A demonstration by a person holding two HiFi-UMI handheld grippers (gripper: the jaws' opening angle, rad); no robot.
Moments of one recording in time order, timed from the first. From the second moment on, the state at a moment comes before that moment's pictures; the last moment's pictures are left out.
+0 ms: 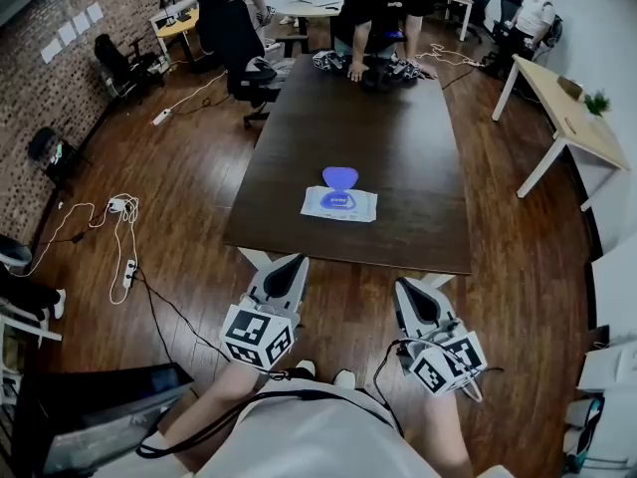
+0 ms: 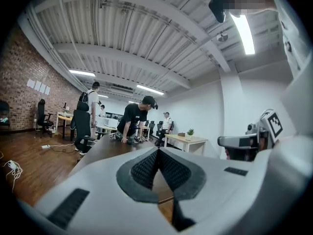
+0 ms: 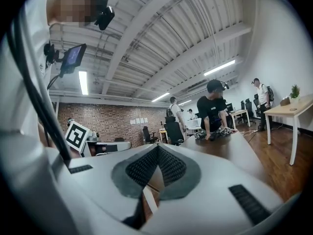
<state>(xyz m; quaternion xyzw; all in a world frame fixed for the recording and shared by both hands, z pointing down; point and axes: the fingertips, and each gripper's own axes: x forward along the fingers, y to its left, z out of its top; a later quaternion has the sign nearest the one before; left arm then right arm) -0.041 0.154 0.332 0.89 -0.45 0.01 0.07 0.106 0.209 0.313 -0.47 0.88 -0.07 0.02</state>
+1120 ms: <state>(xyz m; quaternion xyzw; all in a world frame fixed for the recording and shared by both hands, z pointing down) -0.063 0.021 0.359 0.89 -0.45 0.02 0.09 0.086 0.083 0.339 -0.47 0.88 -0.10 0.00</state>
